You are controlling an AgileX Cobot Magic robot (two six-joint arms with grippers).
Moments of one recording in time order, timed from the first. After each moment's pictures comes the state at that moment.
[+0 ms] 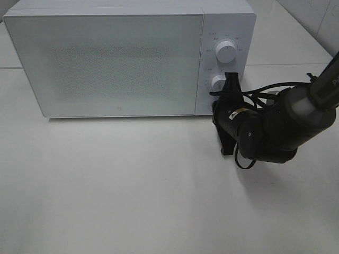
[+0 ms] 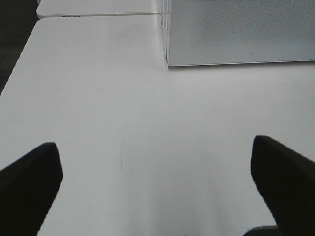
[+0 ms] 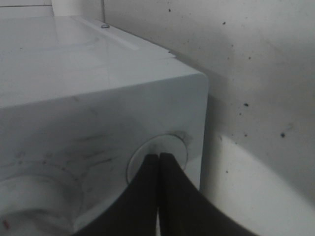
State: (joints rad) left arm -0.02 0.00 -0.50 -0.05 1.04 0.05; right arm 0.52 2.11 -0.81 0.55 -0.88 1.39
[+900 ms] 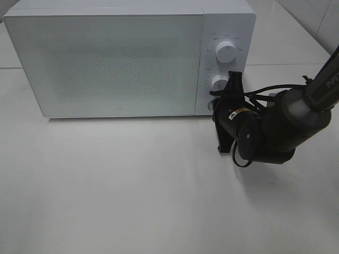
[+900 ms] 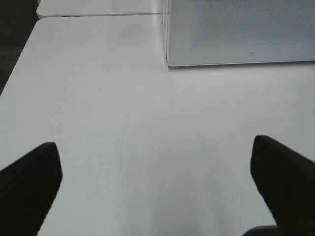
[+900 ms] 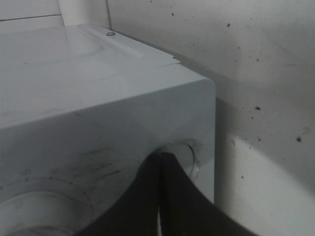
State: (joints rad) left arm -0.02 0.00 -0.50 -0.05 1.04 0.05; right arm 0.51 2.14 -0.82 0.52 -0.94 1.48
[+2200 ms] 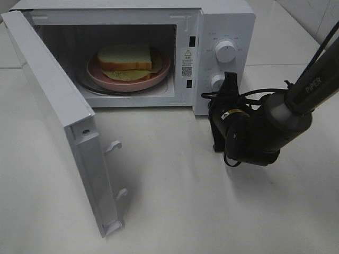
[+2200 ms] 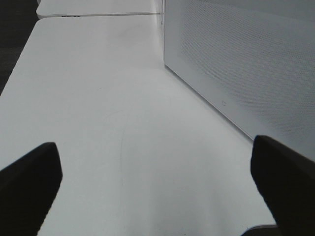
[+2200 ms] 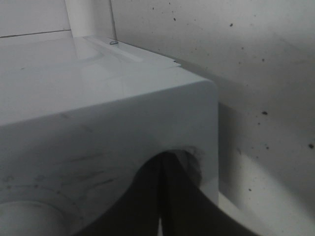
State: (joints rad) left arm -0.02 0.00 -0.50 -0.05 1.04 0.05; right arm 0.54 2.20 -0.89 0.64 -0.98 1.42
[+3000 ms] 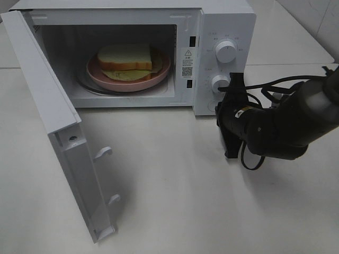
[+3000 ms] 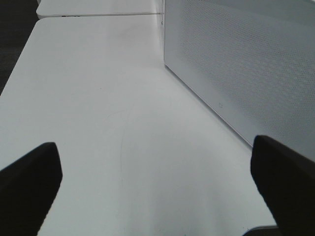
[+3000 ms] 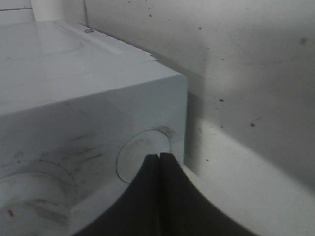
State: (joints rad) left arm -0.02 0.00 -0.50 -0.05 1.04 0.05; right arm 0.51 2.04 -0.76 0.55 -0.77 1.40
